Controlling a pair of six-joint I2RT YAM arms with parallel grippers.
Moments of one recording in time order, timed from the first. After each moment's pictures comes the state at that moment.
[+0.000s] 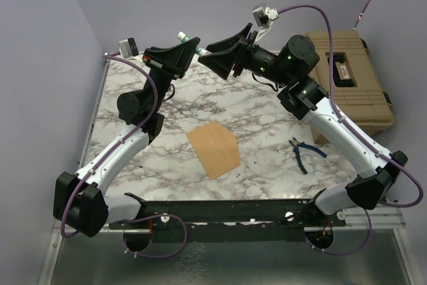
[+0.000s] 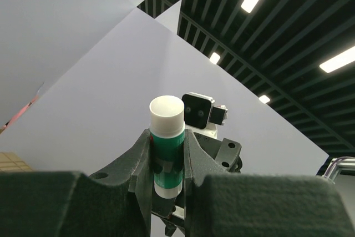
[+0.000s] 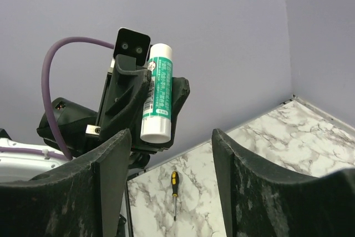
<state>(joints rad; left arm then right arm) -0.45 1.24 0.98 1.12 0.16 -1.30 0.71 1.46 1.61 0.16 -0.46 0.42</state>
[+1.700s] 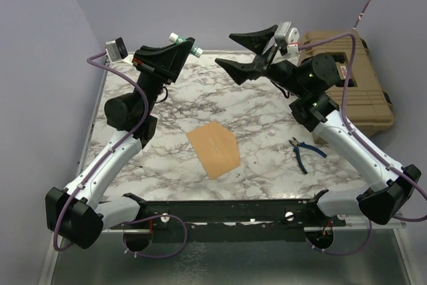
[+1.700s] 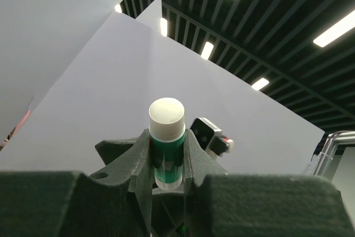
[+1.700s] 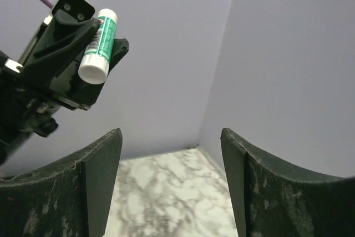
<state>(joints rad) -0.45 1.15 1.02 1.07 0.22 -1.22 0.64 1.32 1.38 0.43 -0.49 0.07</state>
